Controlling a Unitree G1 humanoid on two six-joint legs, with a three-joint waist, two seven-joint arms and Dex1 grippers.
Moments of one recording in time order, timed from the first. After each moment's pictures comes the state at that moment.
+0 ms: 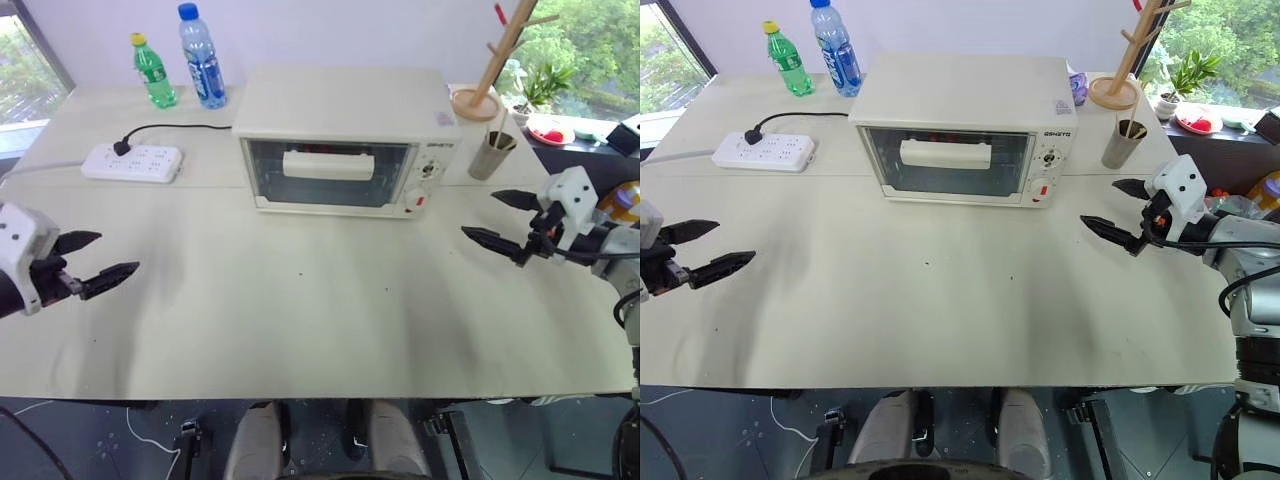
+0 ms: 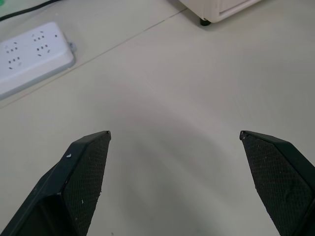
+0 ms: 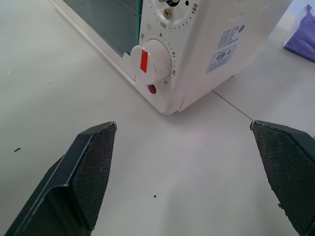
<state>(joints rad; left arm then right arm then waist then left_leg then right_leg) 0.07 1.01 0.57 -0.13 -0.51 0.55 -0.98 -0.35 -0.88 -0.25 0.07 0.38 0.35 0.99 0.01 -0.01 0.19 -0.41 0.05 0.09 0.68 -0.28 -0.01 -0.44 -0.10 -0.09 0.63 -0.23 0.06</state>
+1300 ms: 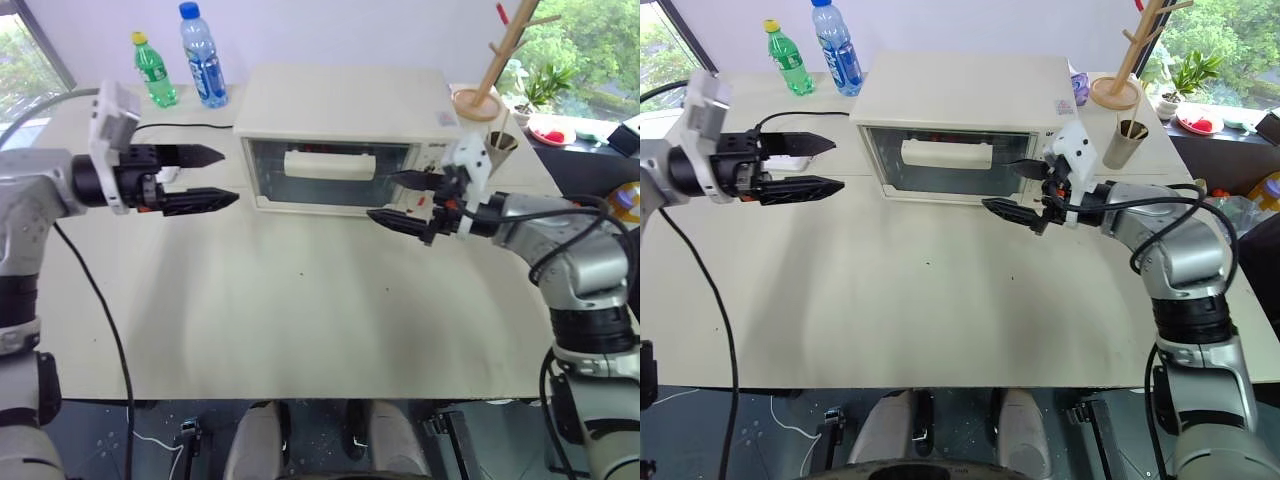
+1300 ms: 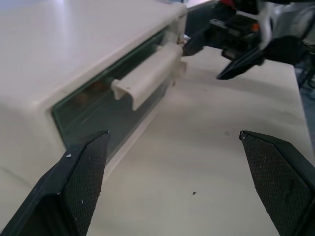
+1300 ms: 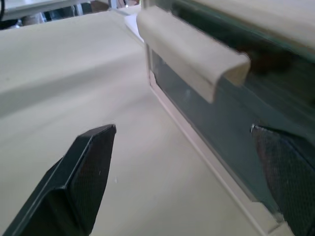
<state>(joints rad) -0.76 0.92 0.06 0.07 -0.65 0.71 -1.27 -0.65 -0.62 0.00 -0.05 0.49 0.65 0.87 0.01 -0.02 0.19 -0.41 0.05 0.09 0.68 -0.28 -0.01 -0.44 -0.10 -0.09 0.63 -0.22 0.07</state>
